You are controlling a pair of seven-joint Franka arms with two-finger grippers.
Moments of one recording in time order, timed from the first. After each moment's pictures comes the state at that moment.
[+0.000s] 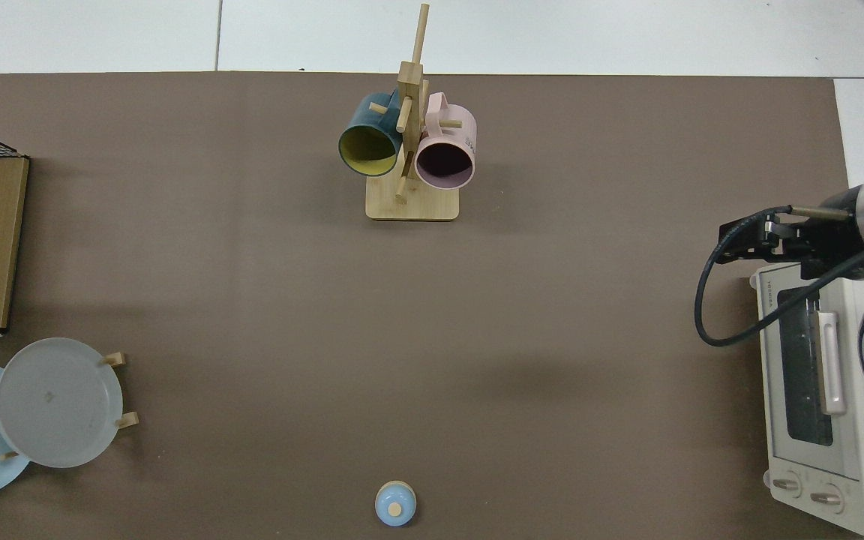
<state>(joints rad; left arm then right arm) 0.56 0.08 -0.23 -1.60 0.58 2.22 2.19 0.10 -0.01 -0.03 -1.60 0.02 1.58 0.28</state>
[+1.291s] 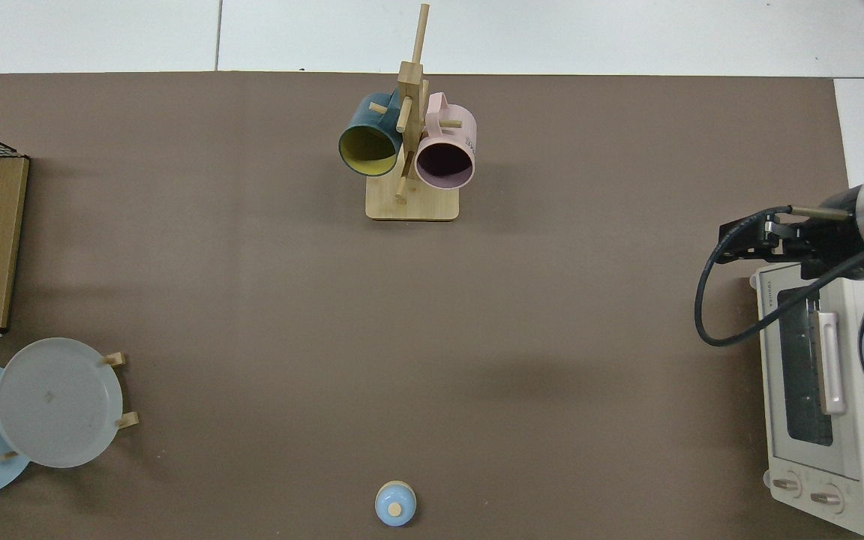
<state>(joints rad) 0.65 0.17 -0.24 -1.60 0.58 2.32 2.29 0.10 -0.01 -0.03 -1.60 0.02 1.58 0.28</state>
